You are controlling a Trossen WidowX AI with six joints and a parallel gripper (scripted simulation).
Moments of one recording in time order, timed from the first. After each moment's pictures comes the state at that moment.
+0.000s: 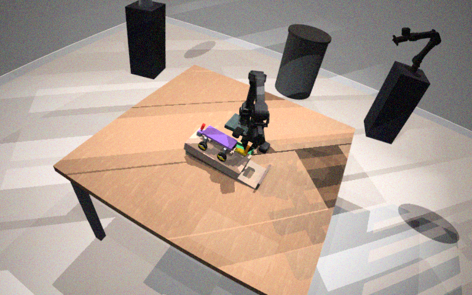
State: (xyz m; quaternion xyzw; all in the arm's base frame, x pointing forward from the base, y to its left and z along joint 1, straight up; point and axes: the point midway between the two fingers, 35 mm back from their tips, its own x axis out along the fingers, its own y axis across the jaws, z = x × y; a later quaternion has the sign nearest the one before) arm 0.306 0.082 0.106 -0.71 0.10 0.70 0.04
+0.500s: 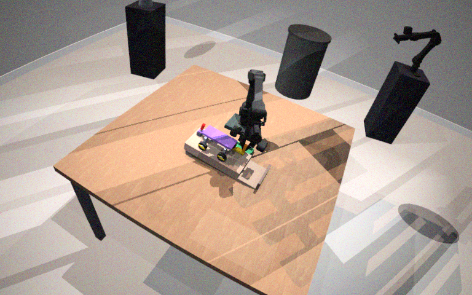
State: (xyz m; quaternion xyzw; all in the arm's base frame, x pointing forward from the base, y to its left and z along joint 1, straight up) arm 0.304 0.069 0.108 -0.71 0.10 0.70 0.04
